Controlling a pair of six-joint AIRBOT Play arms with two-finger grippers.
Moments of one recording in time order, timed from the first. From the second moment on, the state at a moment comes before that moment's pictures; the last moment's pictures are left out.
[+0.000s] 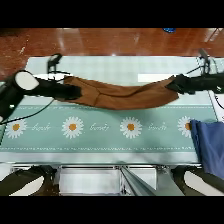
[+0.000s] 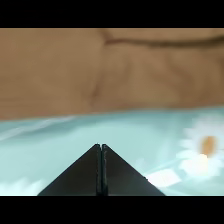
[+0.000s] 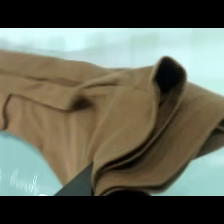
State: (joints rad) left arm -0.28 -1.19 1.00 1.05 -0.92 -1.47; right arm -0.21 -1.10 1.00 -0.85 1.17 1.30
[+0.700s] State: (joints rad) left arm -0.81 -1.90 1.56 0.72 -1.06 -1.52; right arm -0.21 -0.49 0.83 -0.89 1.38 1.50
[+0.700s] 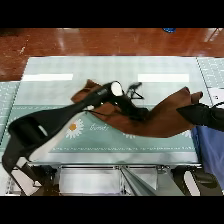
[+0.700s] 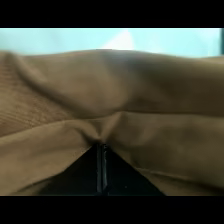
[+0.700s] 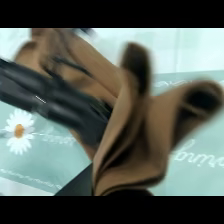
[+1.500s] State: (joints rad) left arm -0.21 -1.54 1.61 0.85 -1.27 -1.52; right arm 0.05 -0.75 0.93 -0.74 1.23 1.45
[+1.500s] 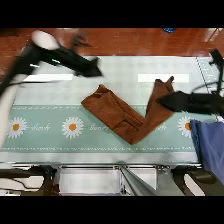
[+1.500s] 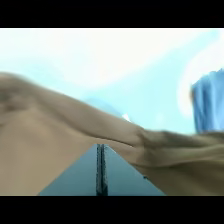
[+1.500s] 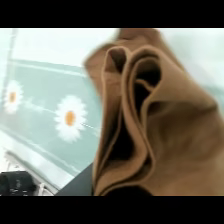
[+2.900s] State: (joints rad) left arm 0.22 -0.49 0.59 0.95 -1.11 -1.51; right arm 0.21 -1.10 1.03 -1.13 1.16 1.64
